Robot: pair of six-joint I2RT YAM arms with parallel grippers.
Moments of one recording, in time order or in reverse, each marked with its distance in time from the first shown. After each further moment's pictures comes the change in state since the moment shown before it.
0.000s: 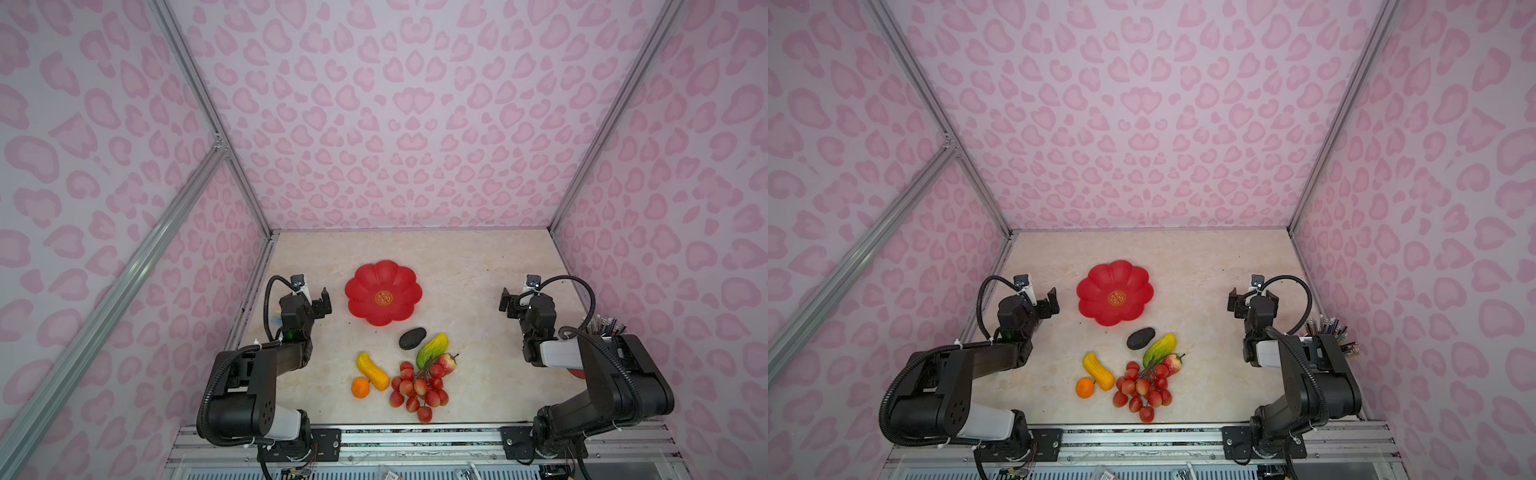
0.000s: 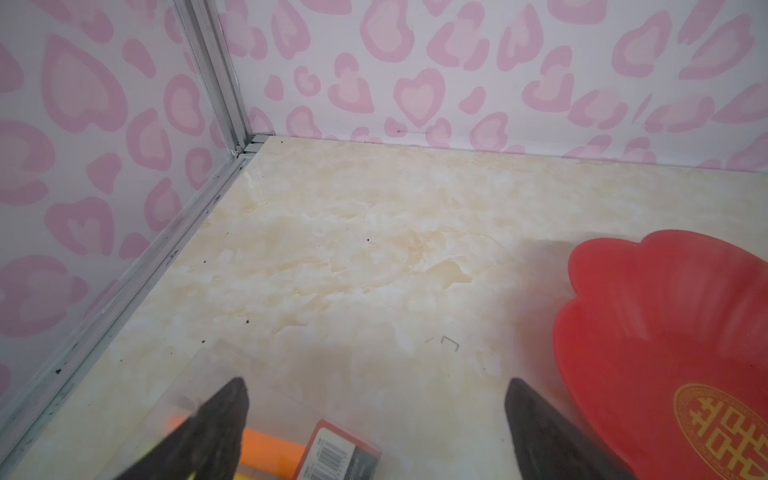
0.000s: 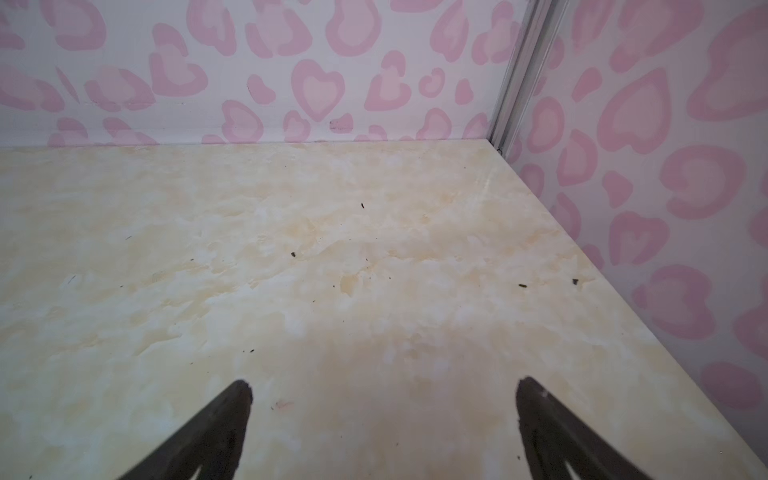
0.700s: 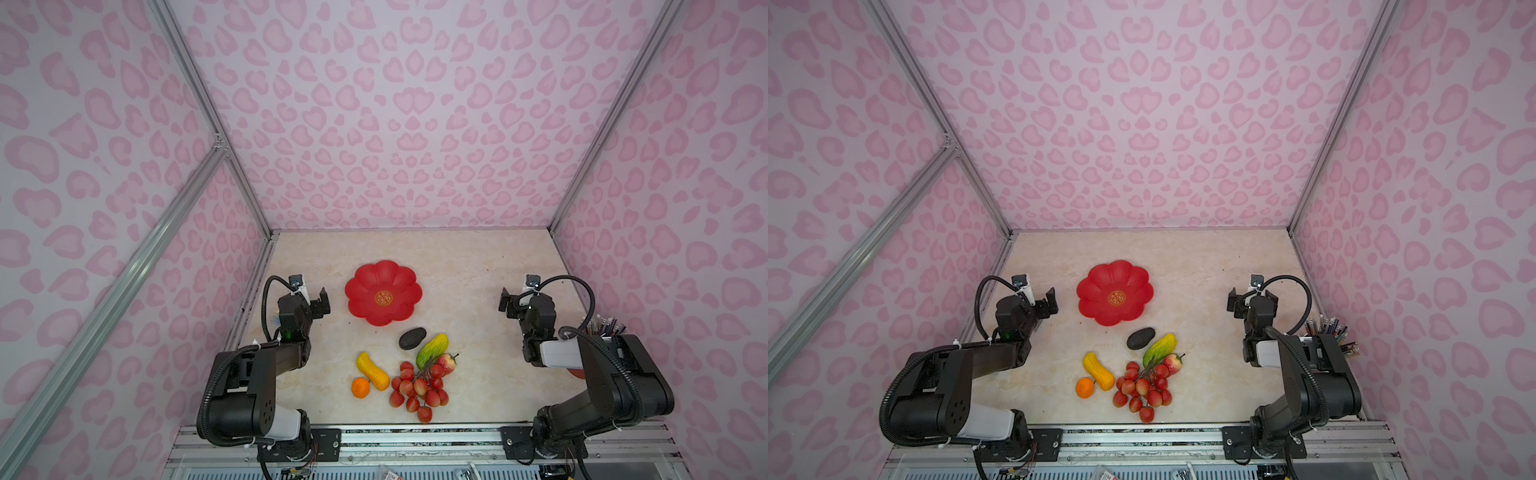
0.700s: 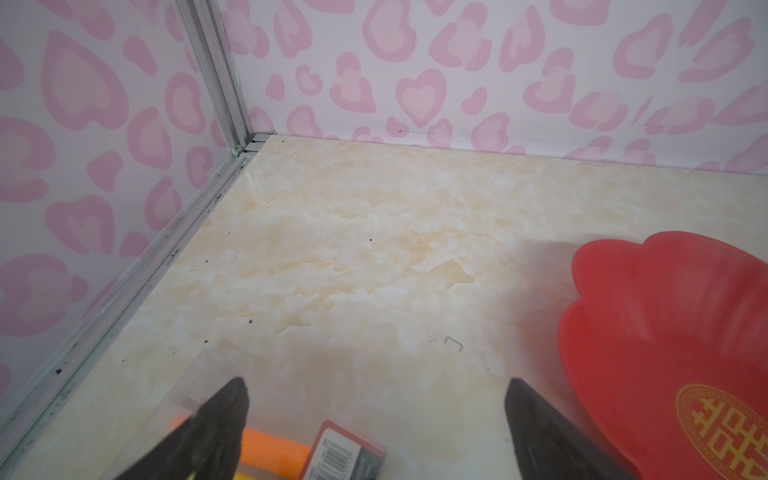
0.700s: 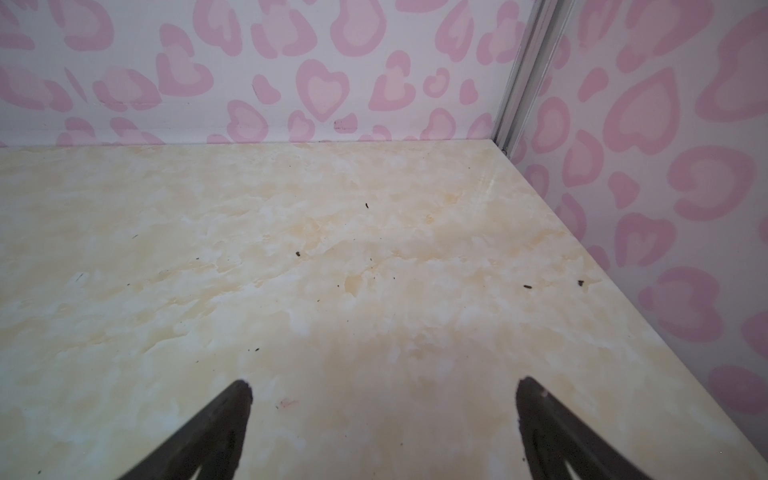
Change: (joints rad) left arm 0.018 0.000 0.000 0.000 0.027 0.000; right arm 0.002 0.000 0.000 0.000 -0.011 0.000
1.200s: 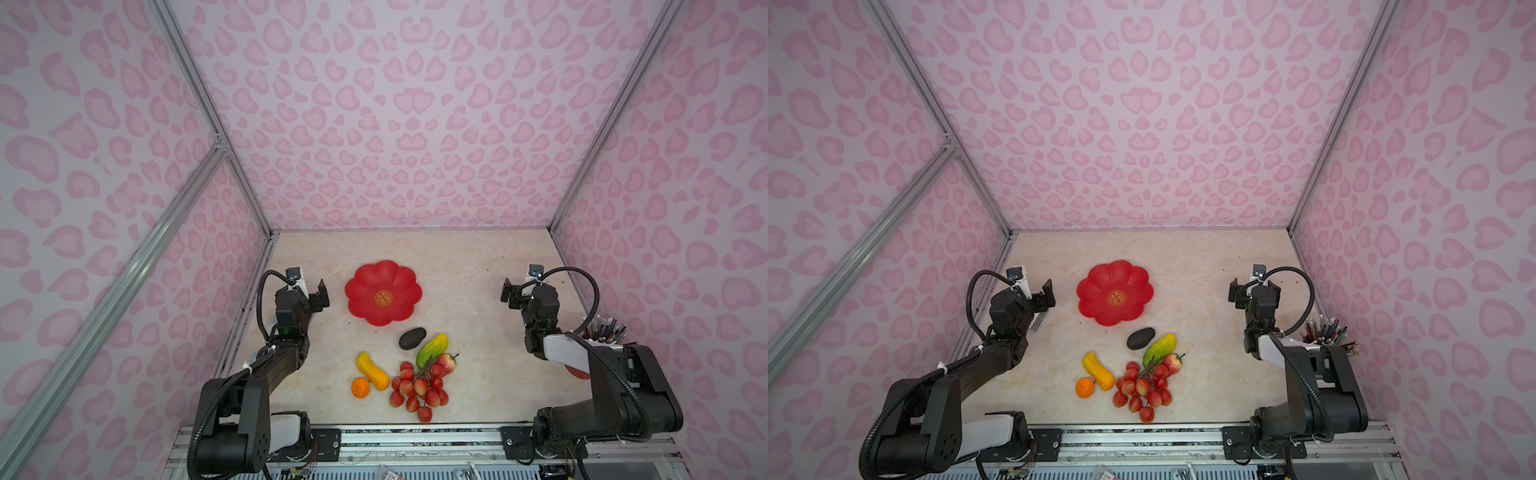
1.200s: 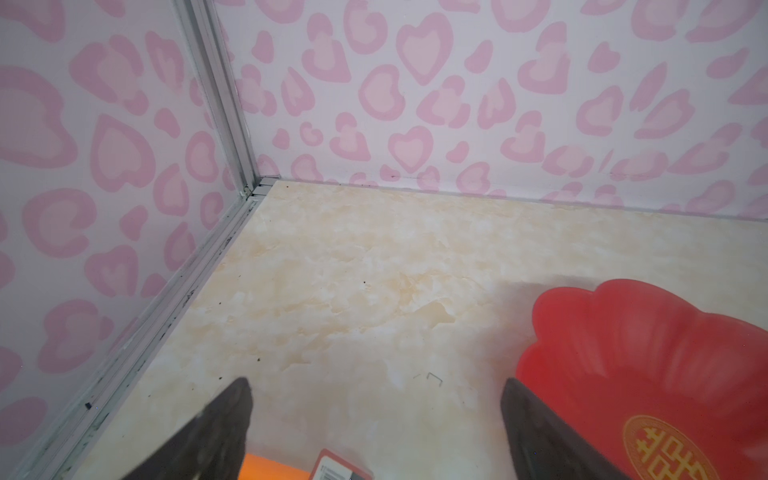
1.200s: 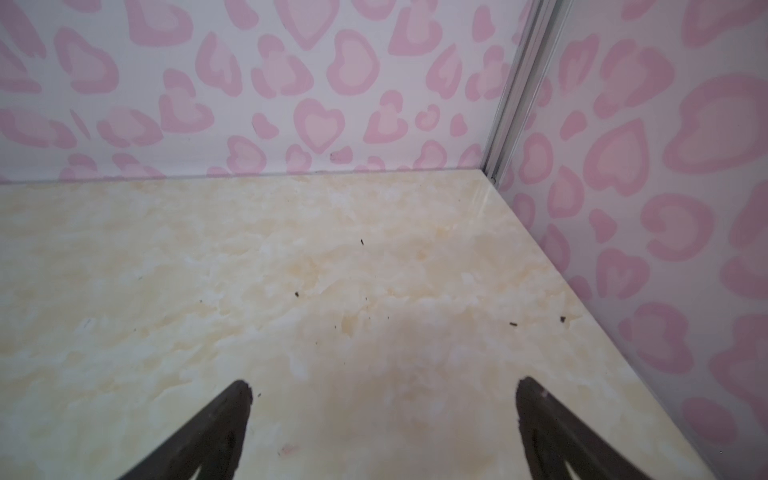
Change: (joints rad) left arm -0.037 -0.196 0.055 -0.179 -0.033 -0.021; right arm 0.008 -0.119 0.148 -0.229 0.022 -0.002
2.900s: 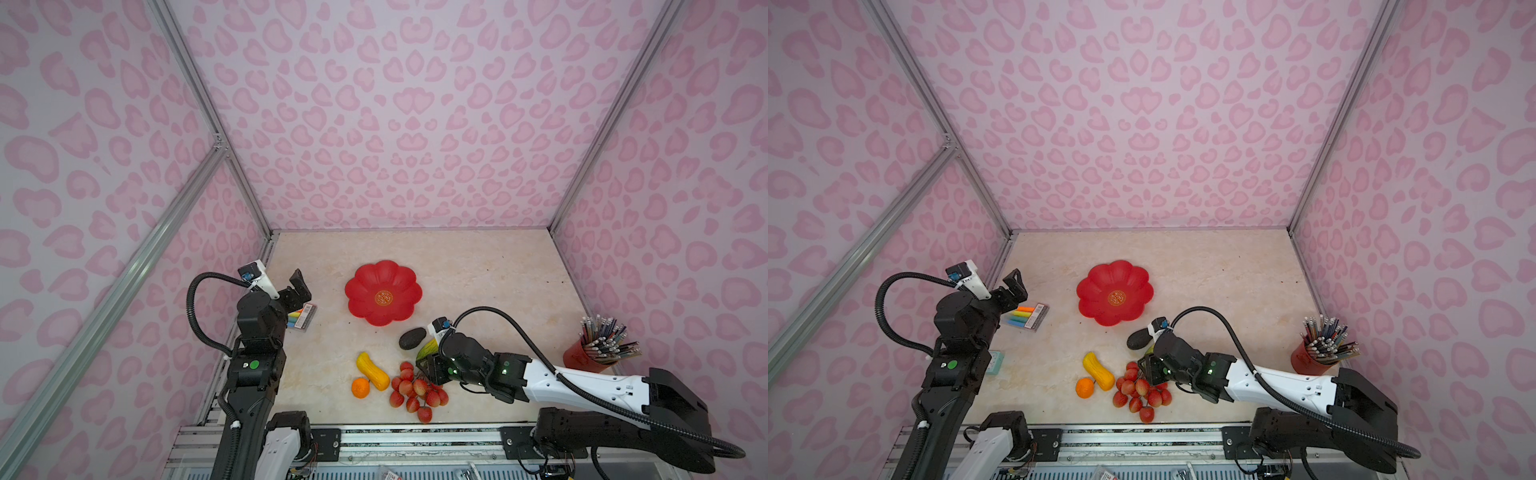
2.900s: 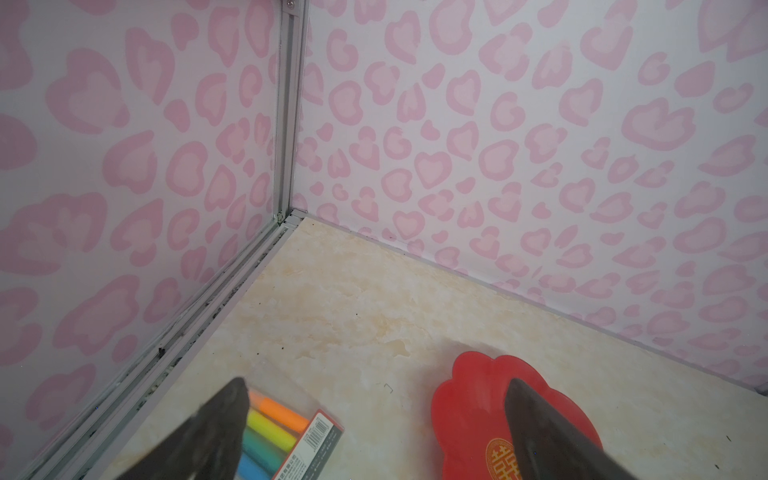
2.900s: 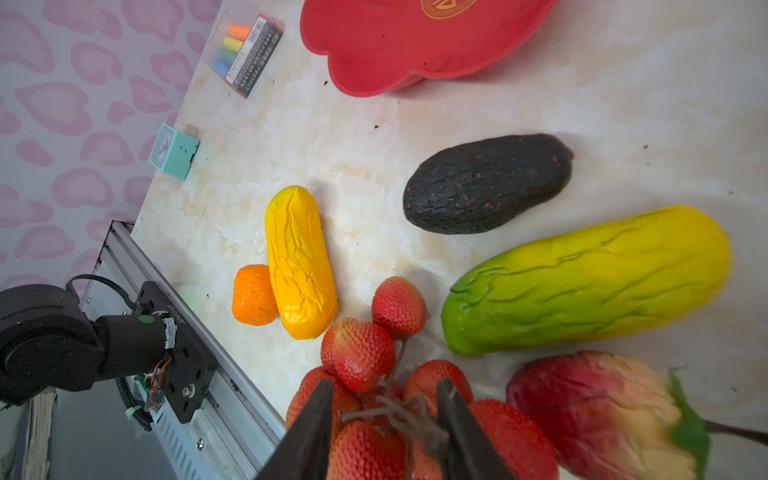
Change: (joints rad) left arm 0.048 -0.539 0.274 -0.756 -0.029 -0.233; right arm 1.056 -0.216 0.117 -0.801 -0.146 0.754
